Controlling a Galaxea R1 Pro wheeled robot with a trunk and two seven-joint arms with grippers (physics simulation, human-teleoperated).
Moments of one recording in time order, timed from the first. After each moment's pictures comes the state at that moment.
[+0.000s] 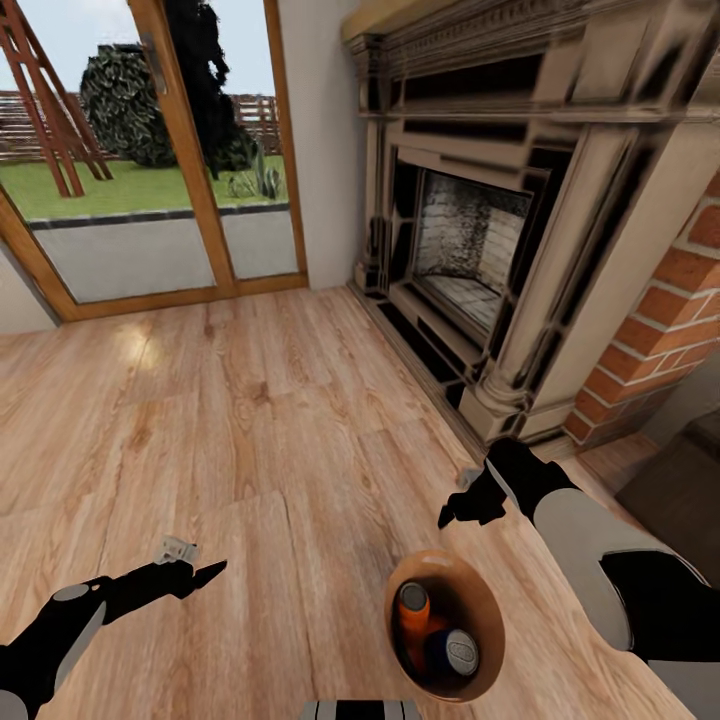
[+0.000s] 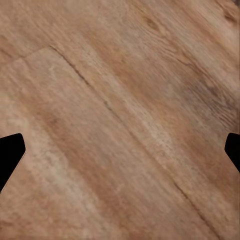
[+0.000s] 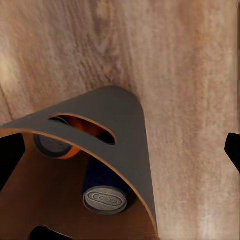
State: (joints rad) left arm -0.50 0.36 0.02 -0.66 0.10 0.06 -0.78; right arm -1.08 -0.06 0.11 -0.32 0.27 1.05 0.56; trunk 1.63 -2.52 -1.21
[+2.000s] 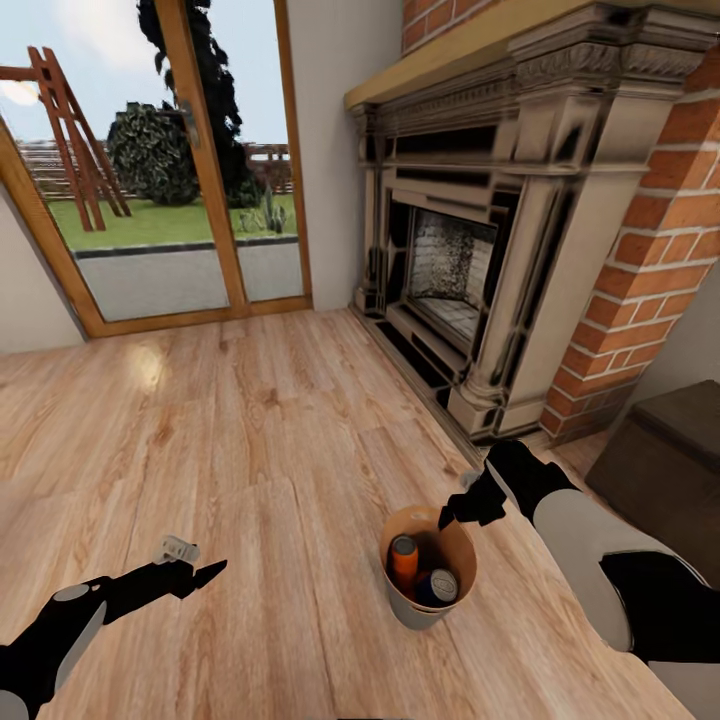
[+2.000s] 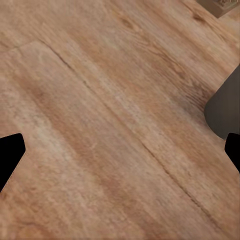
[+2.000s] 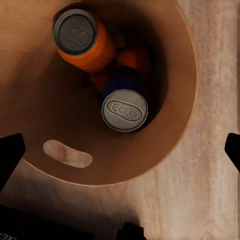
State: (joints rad) left arm -0.50 0.35 0.02 -0.66 0.10 0.05 -0.78; right arm -1.08 -0.06 0.11 -0.31 0.27 1.05 0.56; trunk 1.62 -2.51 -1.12
